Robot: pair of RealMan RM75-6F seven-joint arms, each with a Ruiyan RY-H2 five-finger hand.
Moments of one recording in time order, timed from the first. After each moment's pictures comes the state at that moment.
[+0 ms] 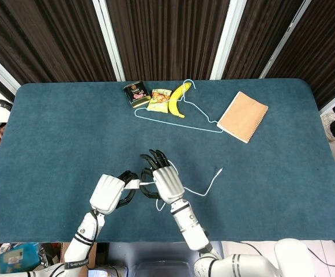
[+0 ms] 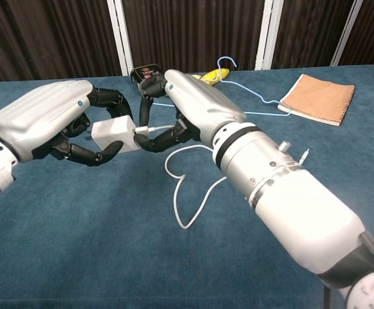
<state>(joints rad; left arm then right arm) -0.50 -1.67 -0.12 -1.67 1.45 1.31 0.52 0.69 -2.05 0.32 -1.43 -1.31 1.20 -0.36</state>
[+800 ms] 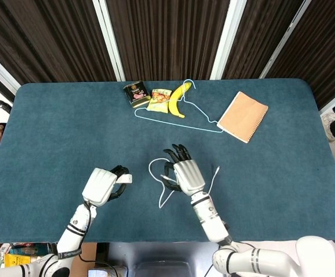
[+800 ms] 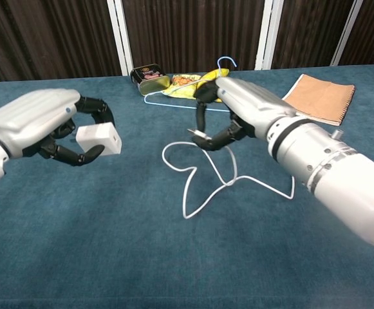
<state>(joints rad) -0.52 -1.63 -0.13 -1.54 1.43 1.25 0.42 0.65 -1.88 0.28 -1.44 -1.23 1.16 -0.39</state>
